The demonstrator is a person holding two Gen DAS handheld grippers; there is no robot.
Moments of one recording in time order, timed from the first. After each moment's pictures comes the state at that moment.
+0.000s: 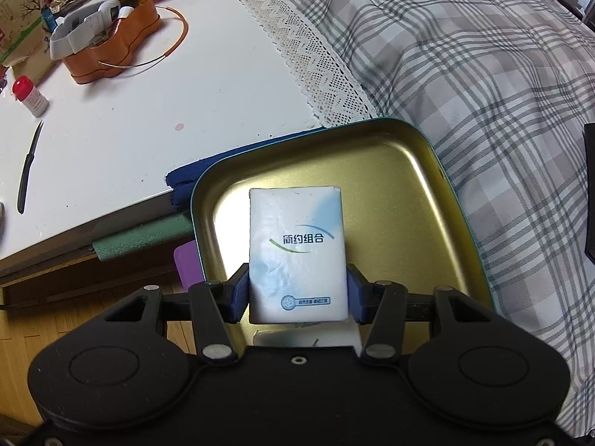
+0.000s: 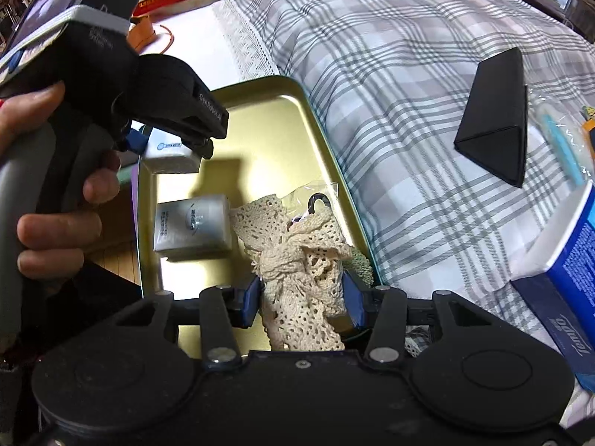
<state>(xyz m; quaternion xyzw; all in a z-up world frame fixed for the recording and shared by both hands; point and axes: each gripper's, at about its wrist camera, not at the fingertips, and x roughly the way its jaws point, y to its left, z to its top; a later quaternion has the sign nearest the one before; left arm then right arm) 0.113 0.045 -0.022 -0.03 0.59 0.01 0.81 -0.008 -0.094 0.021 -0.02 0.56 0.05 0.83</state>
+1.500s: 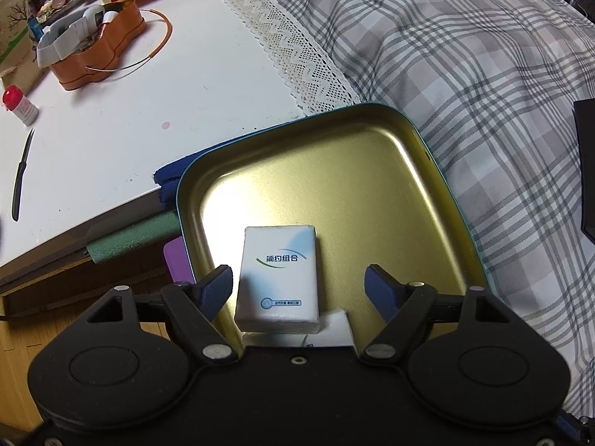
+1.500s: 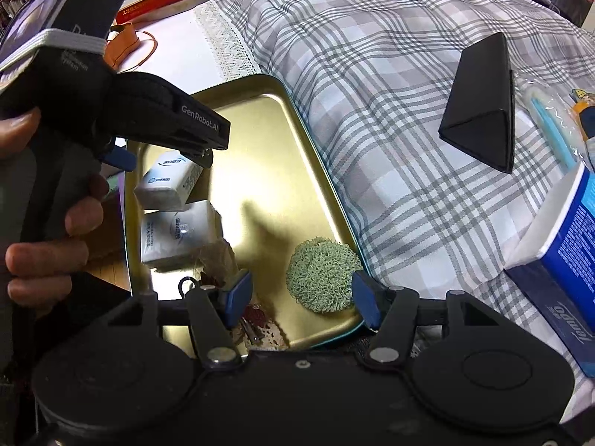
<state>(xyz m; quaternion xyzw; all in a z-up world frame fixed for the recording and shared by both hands) 0.106 0.036 -0.023 -0.01 0.59 -0.01 0.81 -0.014 -0.100 0.020 0.00 0.56 0.03 0.83</state>
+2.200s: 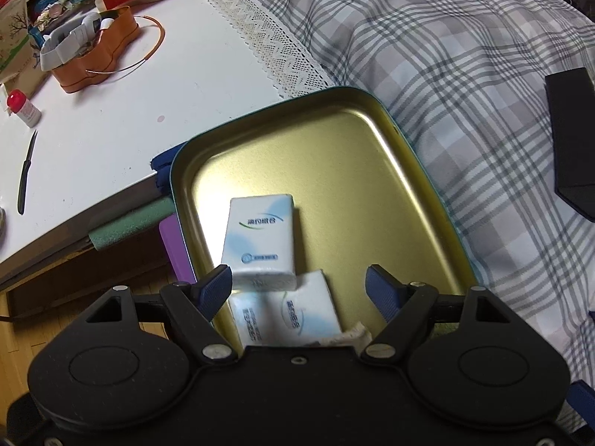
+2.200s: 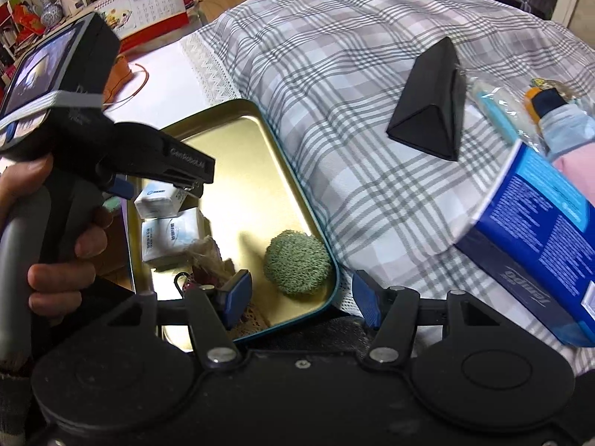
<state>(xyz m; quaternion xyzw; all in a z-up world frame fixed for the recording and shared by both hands) 0.071 0.018 -0.008 0.00 0.59 -0.03 0.81 -0.055 -0.127 0.053 0.03 0.52 0.01 0.85</state>
